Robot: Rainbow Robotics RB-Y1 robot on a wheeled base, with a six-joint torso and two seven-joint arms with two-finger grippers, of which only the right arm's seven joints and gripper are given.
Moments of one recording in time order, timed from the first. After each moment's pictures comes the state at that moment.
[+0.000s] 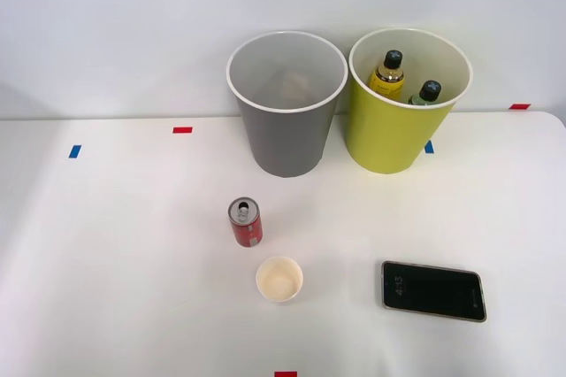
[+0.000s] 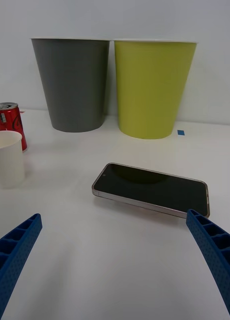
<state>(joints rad) 1.02 -0.50 0.47 -1.83 -0.23 -0.90 1.78</state>
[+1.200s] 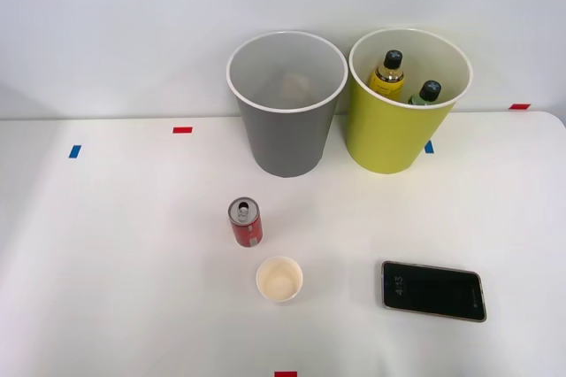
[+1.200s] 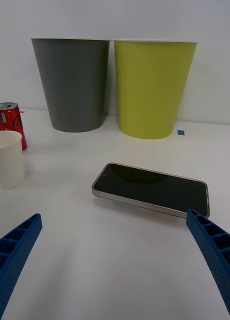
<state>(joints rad) 1.02 -0.50 0.47 -1.83 -0.23 -0.90 1.78</state>
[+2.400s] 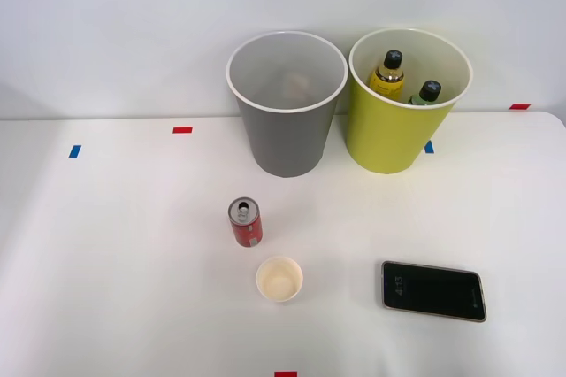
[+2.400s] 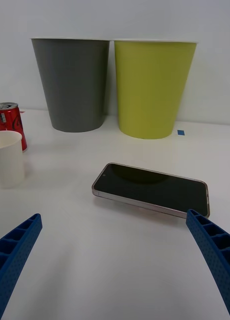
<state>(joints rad) 1.02 -0.50 0.47 -1.83 -0.23 -0.90 1.78</state>
